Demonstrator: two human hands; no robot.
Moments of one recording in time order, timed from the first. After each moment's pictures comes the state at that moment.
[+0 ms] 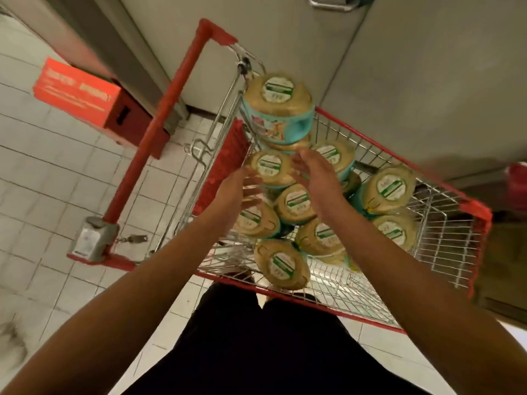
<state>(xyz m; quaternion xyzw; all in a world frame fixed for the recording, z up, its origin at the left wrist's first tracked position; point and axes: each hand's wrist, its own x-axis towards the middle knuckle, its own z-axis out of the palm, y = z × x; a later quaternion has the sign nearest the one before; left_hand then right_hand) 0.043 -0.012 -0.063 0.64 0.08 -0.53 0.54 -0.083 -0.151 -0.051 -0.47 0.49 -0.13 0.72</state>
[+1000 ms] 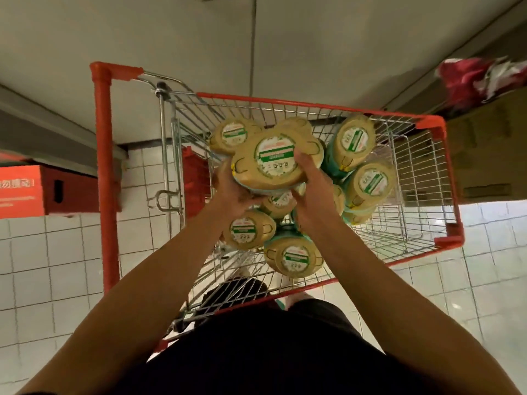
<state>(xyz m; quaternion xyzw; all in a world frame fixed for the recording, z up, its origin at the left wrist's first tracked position) 0.069 -0.096 -0.126 0.48 0.08 -0.75 0.44 -0.083 -0.107 -0.018 -0.13 0.60 -0.39 0.69</state>
